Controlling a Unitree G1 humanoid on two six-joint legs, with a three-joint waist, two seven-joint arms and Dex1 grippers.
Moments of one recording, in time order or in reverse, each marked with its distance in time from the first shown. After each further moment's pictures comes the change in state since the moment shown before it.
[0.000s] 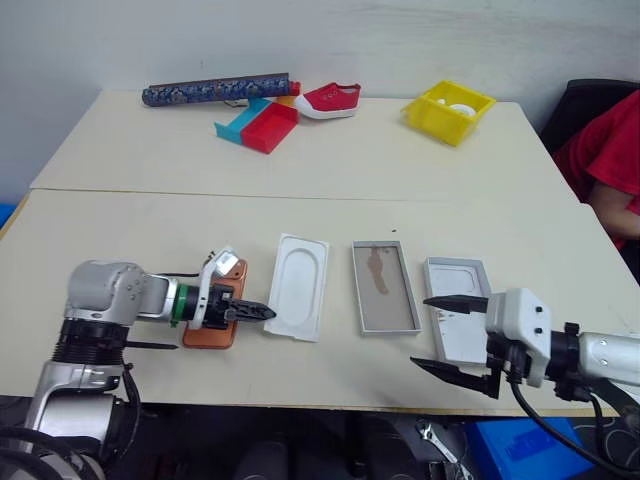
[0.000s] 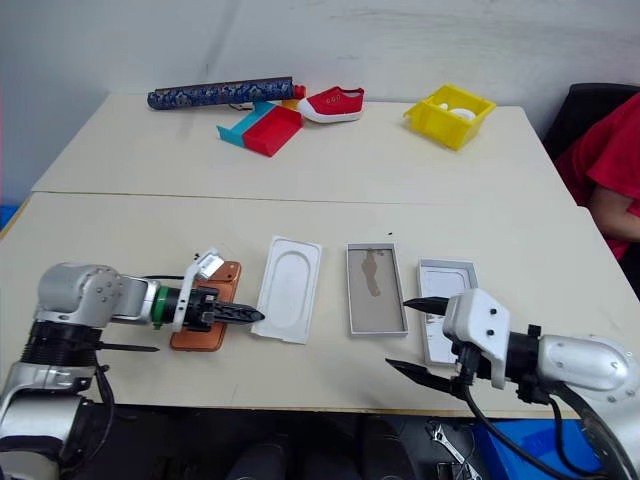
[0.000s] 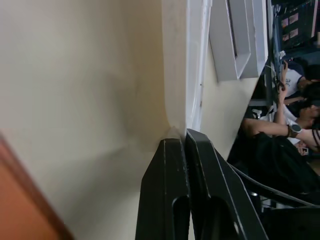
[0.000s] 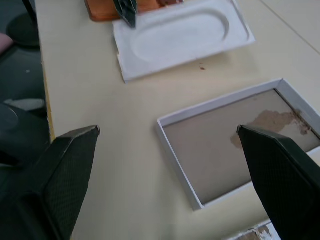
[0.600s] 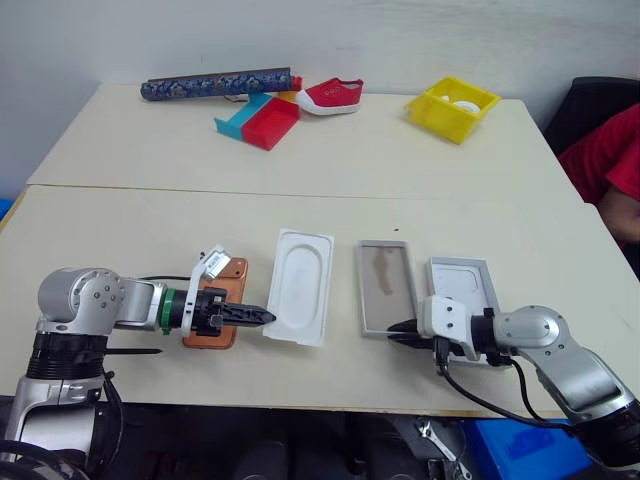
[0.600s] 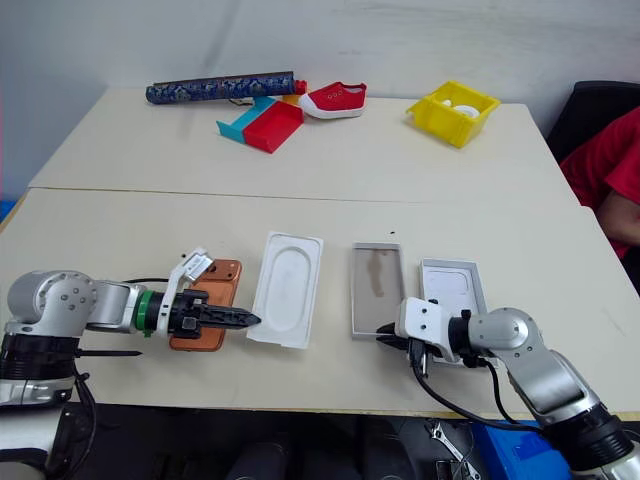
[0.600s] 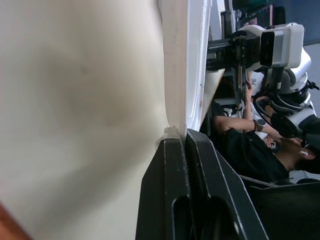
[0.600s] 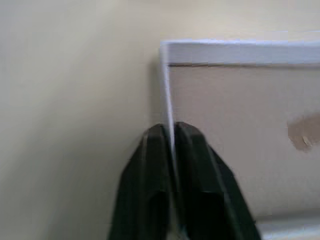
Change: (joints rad) left arm 0.064 -0.017 0.050 -0.118 -0.248 0.021 0.135; right arm -0.262 0.061 0.406 0.401 -0.340 -0.287 0.112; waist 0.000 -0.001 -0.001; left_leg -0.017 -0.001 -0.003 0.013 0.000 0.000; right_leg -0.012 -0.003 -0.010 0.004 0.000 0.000
